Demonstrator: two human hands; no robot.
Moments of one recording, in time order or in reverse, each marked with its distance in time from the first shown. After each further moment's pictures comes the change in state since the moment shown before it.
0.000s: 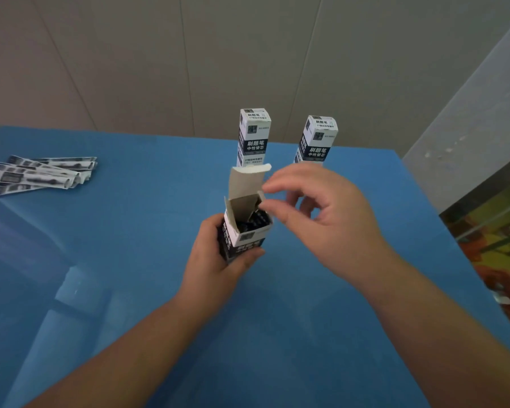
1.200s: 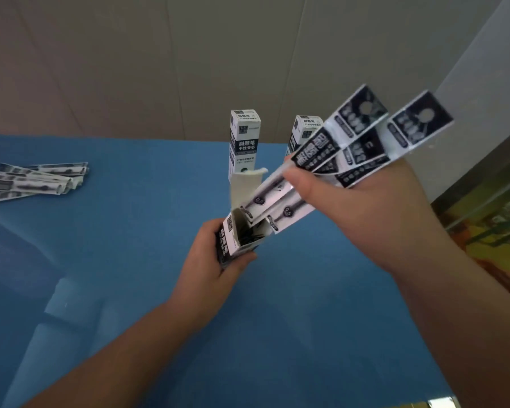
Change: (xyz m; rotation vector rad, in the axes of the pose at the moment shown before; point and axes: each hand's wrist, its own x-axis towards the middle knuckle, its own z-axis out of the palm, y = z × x) left_hand -0.009 -0.013 -0.012 0.217 -0.052 0.140; right_hand -0.005 -0.052 -0.036 0.043 0.188 0.358
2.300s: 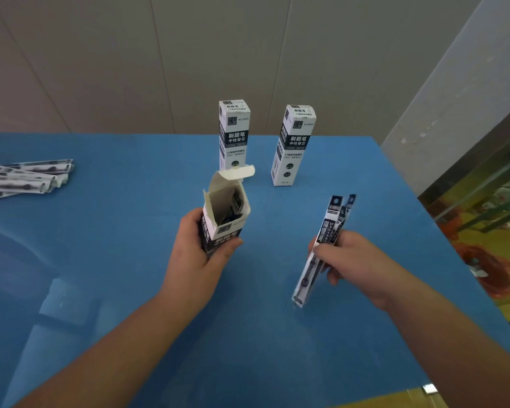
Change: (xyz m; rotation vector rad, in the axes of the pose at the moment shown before) left_hand 0.006 0.009 -0.003 -0.105 0.026 -0.153; right_hand -0.041 0.127 0.000 0.081 -0.318 0.709
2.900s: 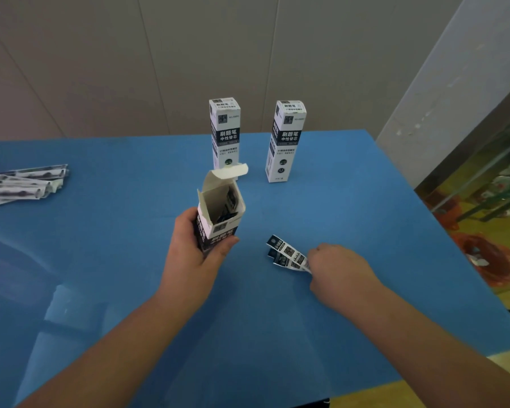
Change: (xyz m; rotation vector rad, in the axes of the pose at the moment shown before) left_hand -0.002 0.002 0.002 0.012 0.013 0.011; right_hand 0.006 0.027 0.025 -1.292 0.056 -0.129
